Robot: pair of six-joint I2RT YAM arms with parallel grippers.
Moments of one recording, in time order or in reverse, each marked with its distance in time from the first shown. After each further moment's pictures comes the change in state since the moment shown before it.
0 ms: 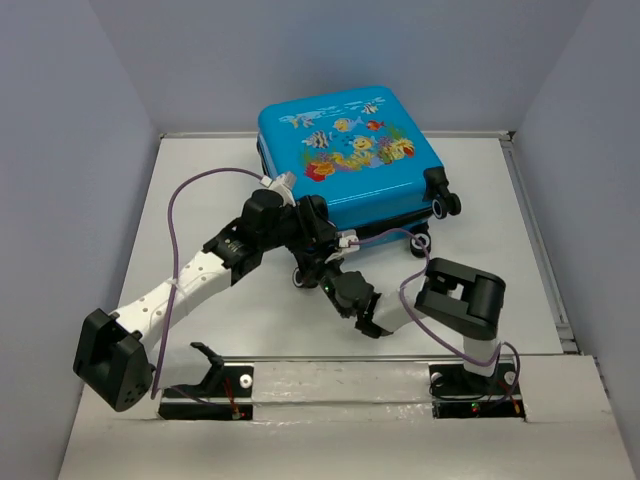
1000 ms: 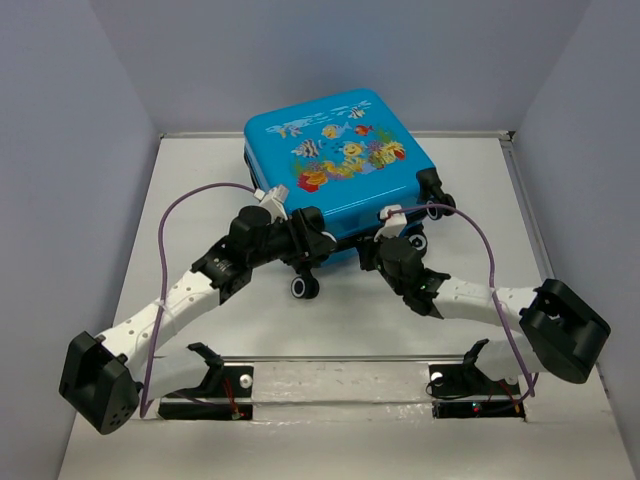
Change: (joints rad) left arm 0.010 -0.144 -0.145 0.074 0.011 -0.002; right arm -0.311 -0.483 -0.091 -0.759 -0.109 -0.076
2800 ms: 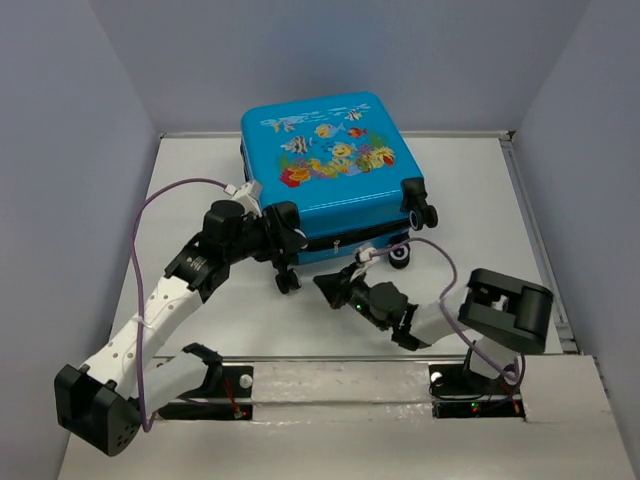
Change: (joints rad) left arm 0.162 -0.101 0.069 -0.274 -0.004 0.181; right arm 0.346 0.371 -0.096 0.751 -0.141 0.092
